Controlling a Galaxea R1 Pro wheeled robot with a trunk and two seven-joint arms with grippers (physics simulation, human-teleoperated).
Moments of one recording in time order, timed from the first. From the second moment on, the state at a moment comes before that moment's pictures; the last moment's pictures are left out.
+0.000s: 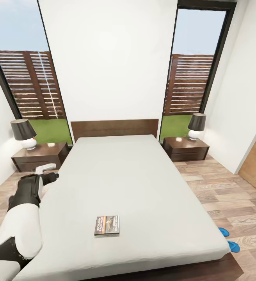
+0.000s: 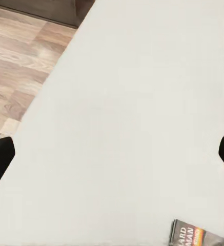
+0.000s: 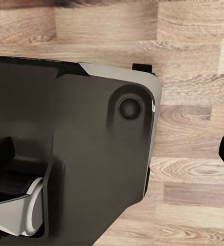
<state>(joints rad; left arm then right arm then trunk) -0.94 0.06 0.71 -0.82 -0.48 0.59 -0.15 -0.21 -0.08 -0.07 0.03 0.13 -0.06 0.22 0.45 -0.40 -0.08</state>
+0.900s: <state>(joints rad) -1.01 -0.15 0.63 -0.38 -0.48 0.52 -0.15 -0.21 -0.08 -0.07 0.02 0.13 -0.07 0.22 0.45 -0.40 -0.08</state>
